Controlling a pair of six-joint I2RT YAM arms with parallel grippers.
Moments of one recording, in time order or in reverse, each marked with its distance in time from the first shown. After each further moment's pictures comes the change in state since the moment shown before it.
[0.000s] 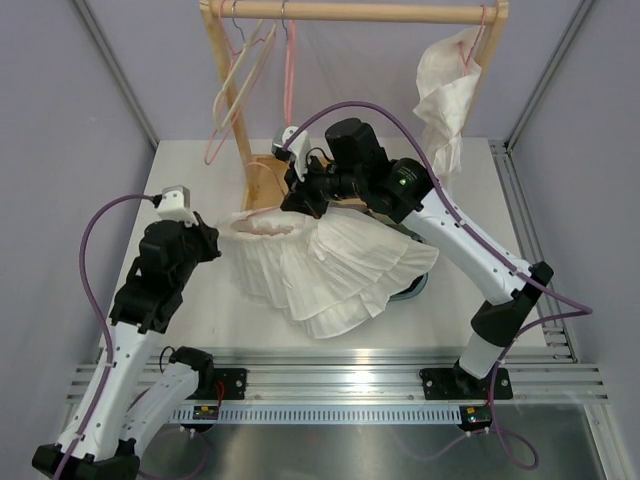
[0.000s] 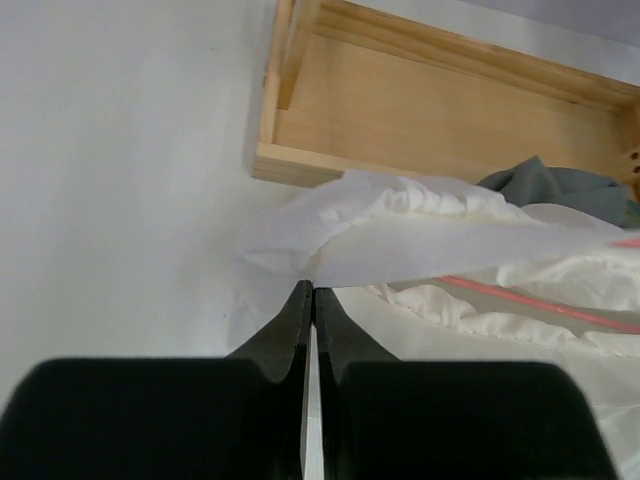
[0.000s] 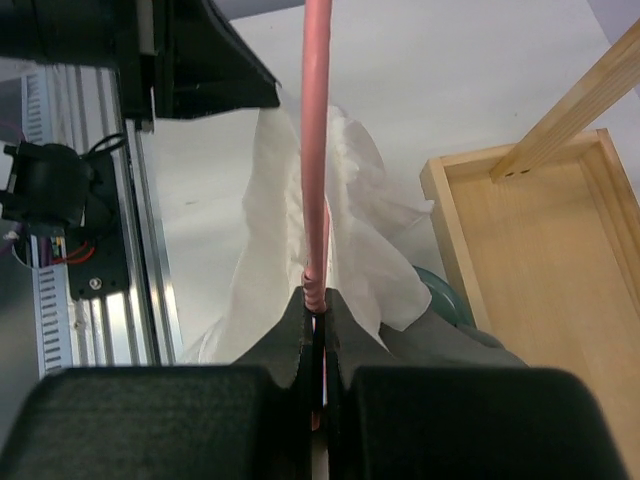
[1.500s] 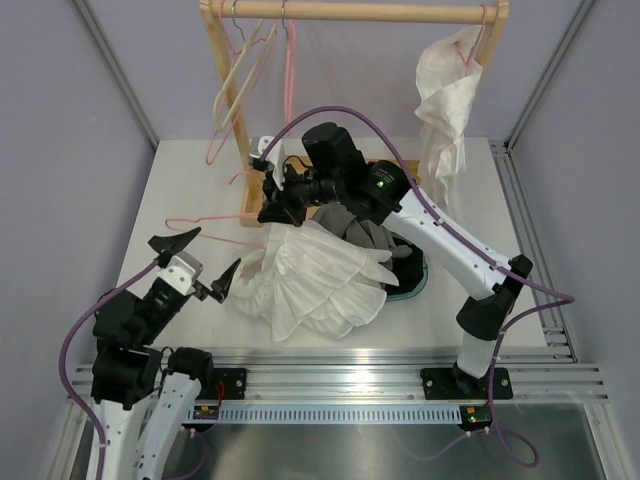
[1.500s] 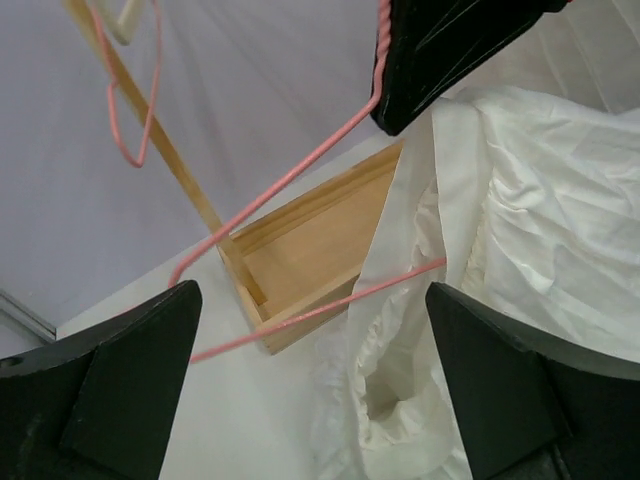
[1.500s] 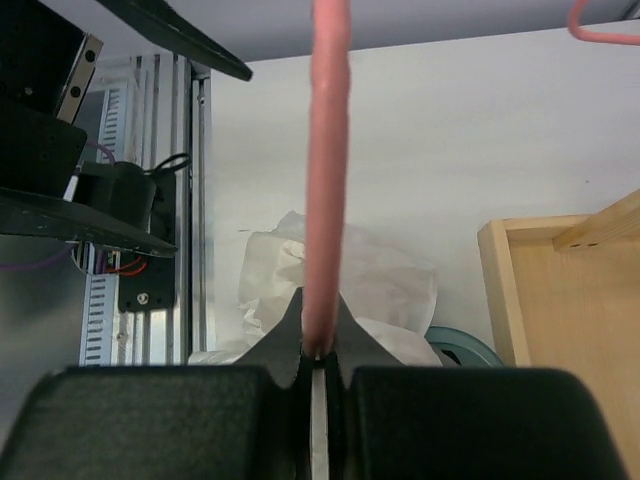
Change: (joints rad) left arm 0.074 -0.452 -0.116 0.159 0.532 0.590; right arm 0.050 0.066 0.038 0.067 -0.124 0.020
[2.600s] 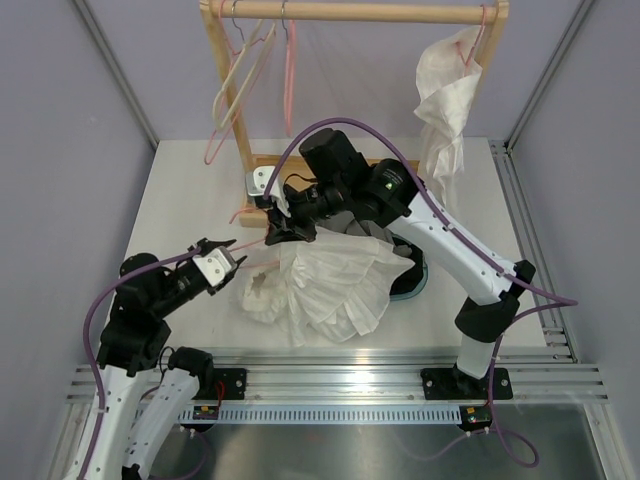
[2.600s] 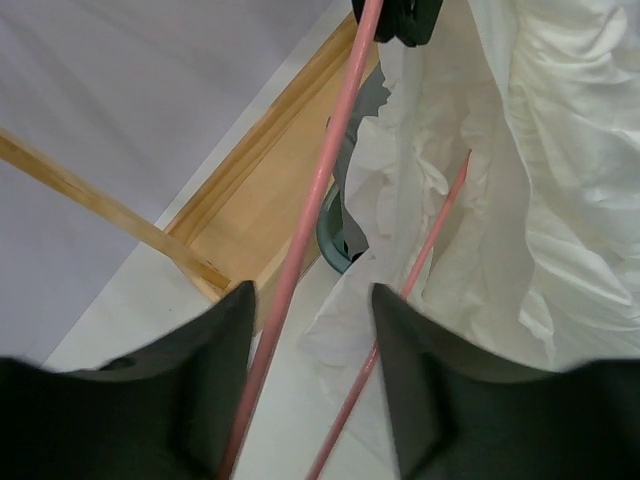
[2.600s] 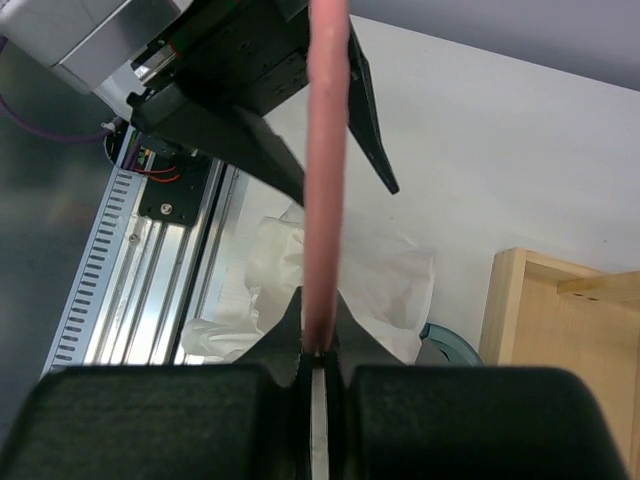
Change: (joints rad) left arm -0.051 0.218 0.037 -0.124 0.171 0.304; right arm 0.063 0.017 0.145 -0.315 -0.103 -0.363
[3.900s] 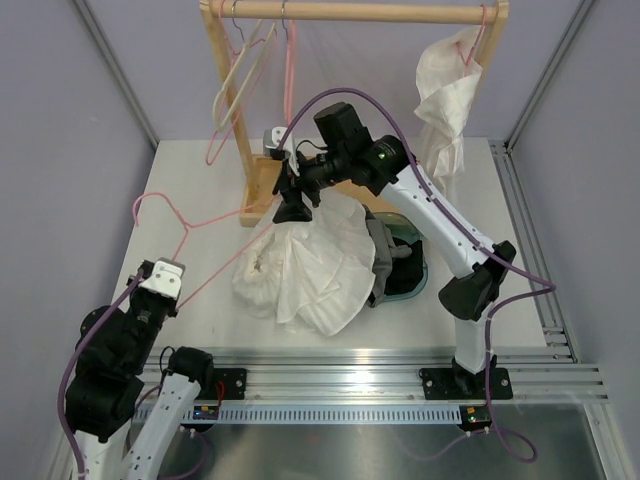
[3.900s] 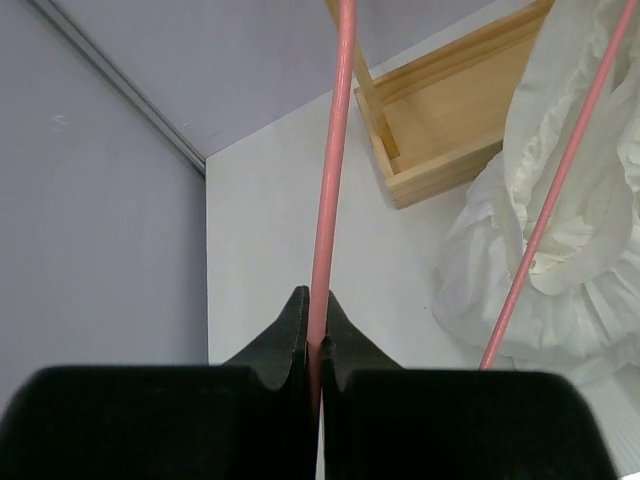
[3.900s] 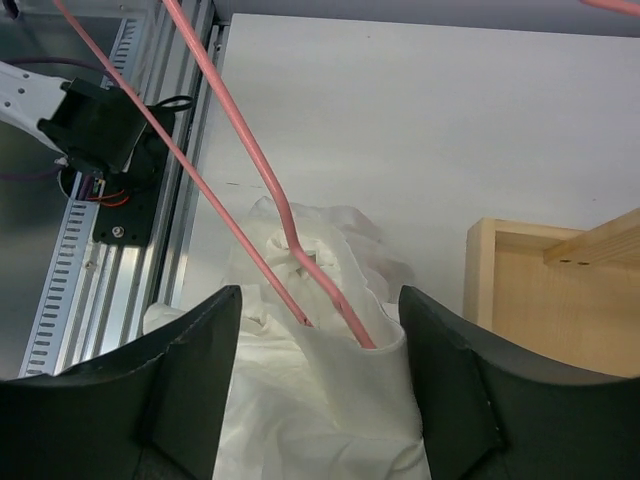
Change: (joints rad) left arm -0.011 -0.236 0.129 -0.294 -0.637 -0.129; right arm -0.197 0.146 0.040 0.091 -0.156 0.070
